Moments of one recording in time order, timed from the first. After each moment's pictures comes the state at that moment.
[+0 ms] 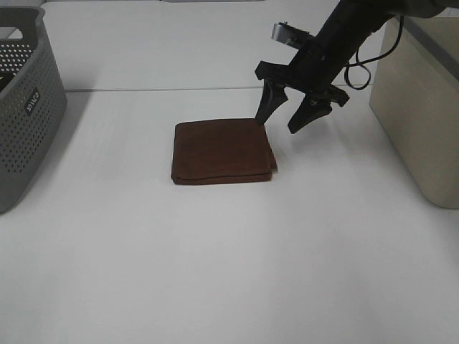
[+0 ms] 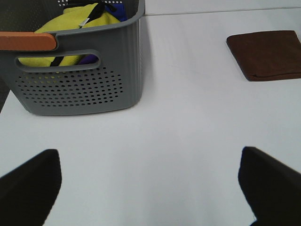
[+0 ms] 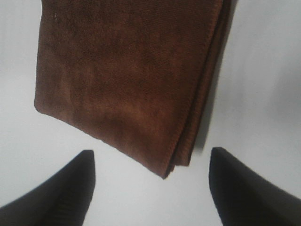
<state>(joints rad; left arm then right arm) 0.02 0.00 -0.50 -0.06 1.05 0.04 0.27 2.37 -2.00 0.53 1.16 -0.18</state>
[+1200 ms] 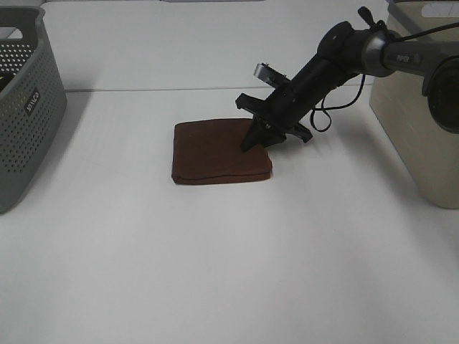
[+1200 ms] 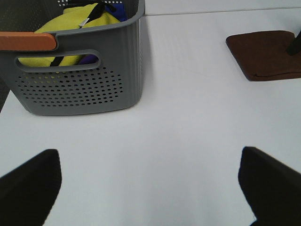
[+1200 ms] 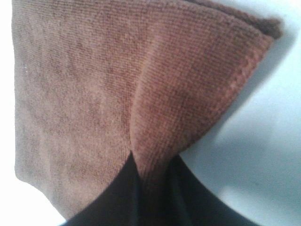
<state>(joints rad) 0.02 0.00 -0.50 -0.06 1.05 0.04 0.27 2.63 -2.14 0.72 1.08 -0.26</state>
